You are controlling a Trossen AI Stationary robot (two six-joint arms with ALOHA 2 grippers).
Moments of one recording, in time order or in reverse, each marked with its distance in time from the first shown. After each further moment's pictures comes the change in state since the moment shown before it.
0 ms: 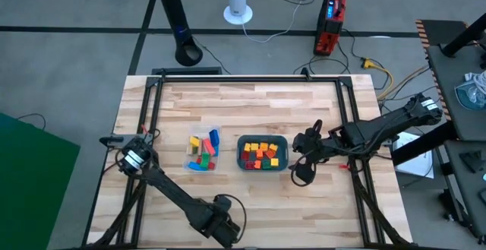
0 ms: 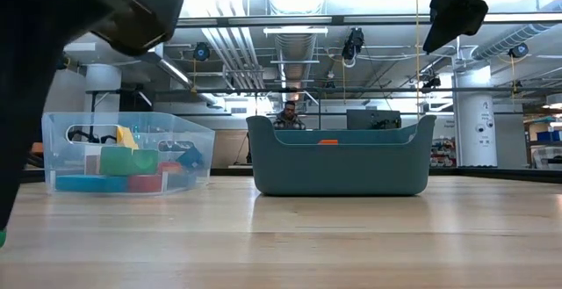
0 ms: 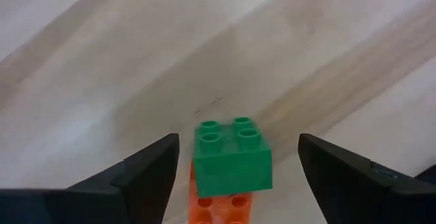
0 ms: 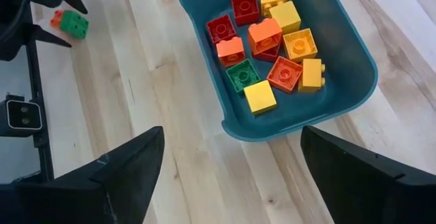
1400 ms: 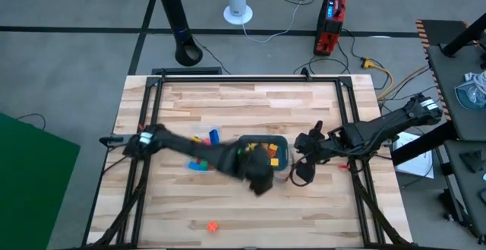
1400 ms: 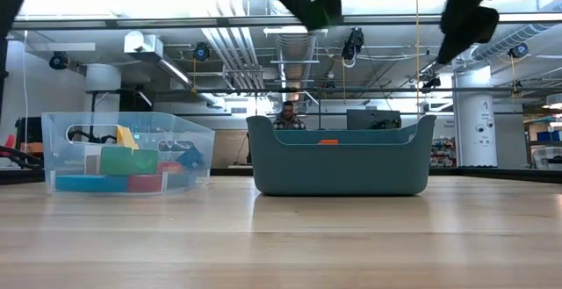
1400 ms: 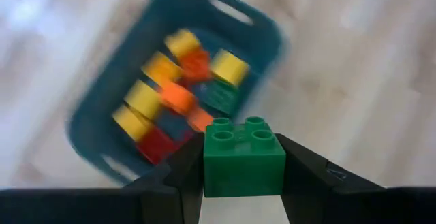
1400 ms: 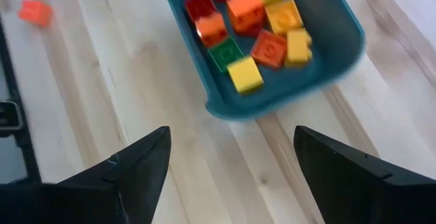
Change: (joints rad) left arm 0.359 -0.007 0.522 -0.286 -0.321 0.870; right arm 0.005 -0.004 -0.028 -0.047 0.001 0.082
